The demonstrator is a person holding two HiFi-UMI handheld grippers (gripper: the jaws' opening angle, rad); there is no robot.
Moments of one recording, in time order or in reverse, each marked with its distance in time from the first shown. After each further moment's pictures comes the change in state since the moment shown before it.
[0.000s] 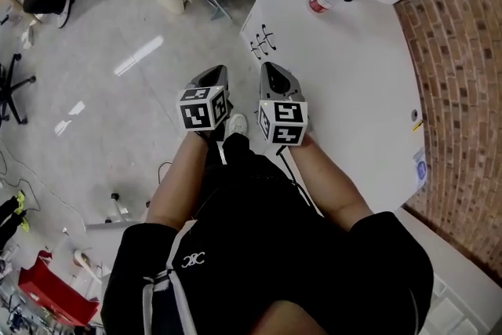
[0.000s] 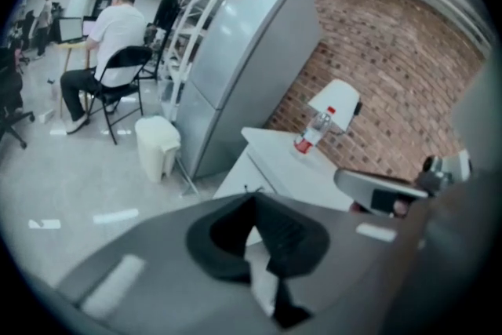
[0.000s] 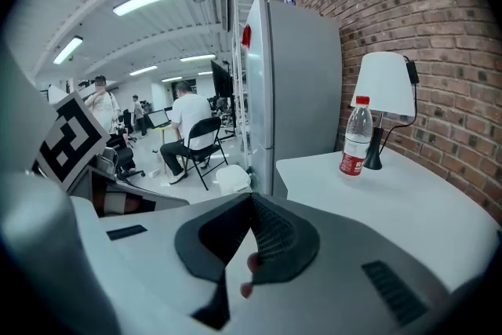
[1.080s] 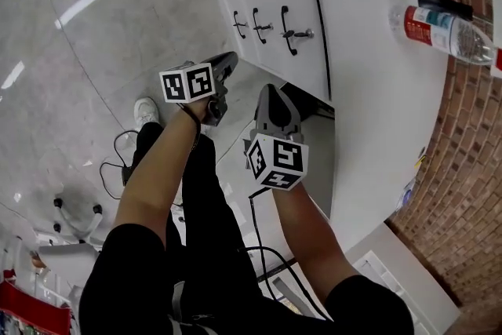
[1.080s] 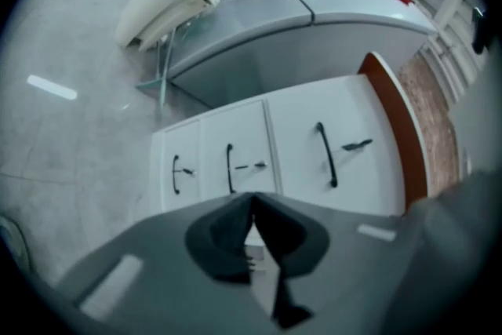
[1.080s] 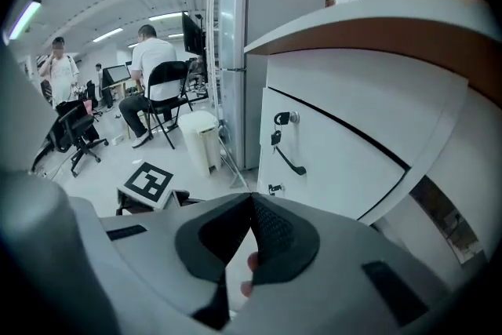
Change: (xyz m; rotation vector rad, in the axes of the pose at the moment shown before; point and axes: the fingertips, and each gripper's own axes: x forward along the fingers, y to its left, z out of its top) left arm 0.316 0.090 -0.207 -0.610 0.139 -0.447; right arm 0.153 -0.062 -0.224 0.045 0.233 -0.198
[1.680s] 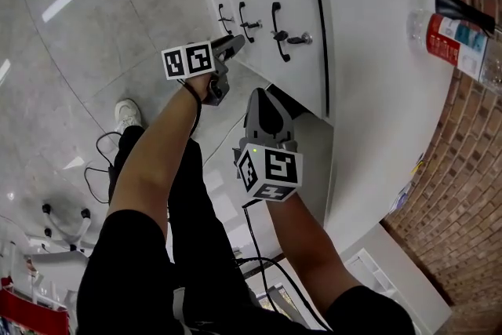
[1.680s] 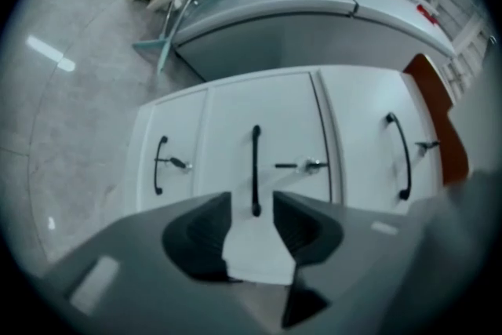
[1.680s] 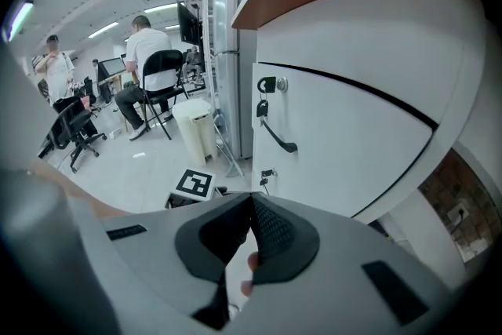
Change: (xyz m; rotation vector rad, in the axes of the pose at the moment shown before) left arm 0.106 0.051 -0.006 -0.124 0.002 -0.080; right arm 0.032 -0.022 -0.030 0.005 0.069 0.009
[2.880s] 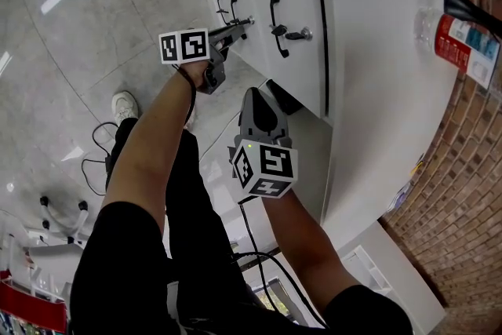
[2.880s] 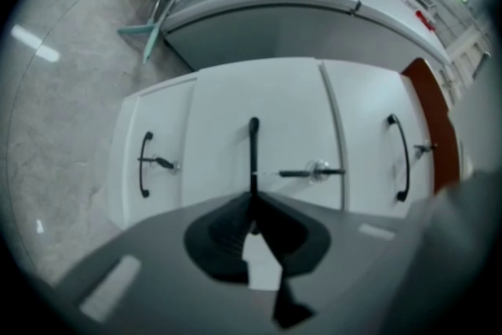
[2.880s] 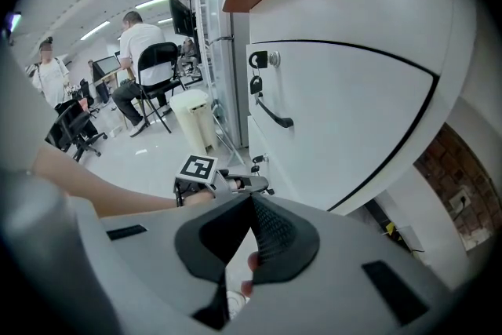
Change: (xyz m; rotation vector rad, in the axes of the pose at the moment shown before) left arm 0.015 -0.001 0.002 0.001 0.052 -0.099; right arm 0.007 -0.004 -0.026 0.040 0.080 0.016
